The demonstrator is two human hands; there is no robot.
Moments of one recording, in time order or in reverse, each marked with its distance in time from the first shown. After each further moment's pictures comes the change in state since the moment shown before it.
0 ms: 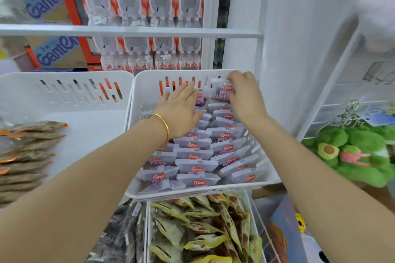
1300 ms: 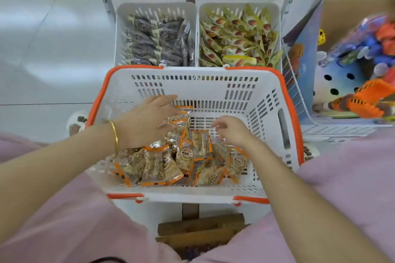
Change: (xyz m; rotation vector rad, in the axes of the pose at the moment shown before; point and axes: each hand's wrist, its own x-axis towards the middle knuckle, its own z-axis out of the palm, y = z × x) left_hand -0.460 0.040 0.097 -0.190 -0.437 -0.036; right_hand -0.483 -0.055 0.048 0.358 -0.983 0.487
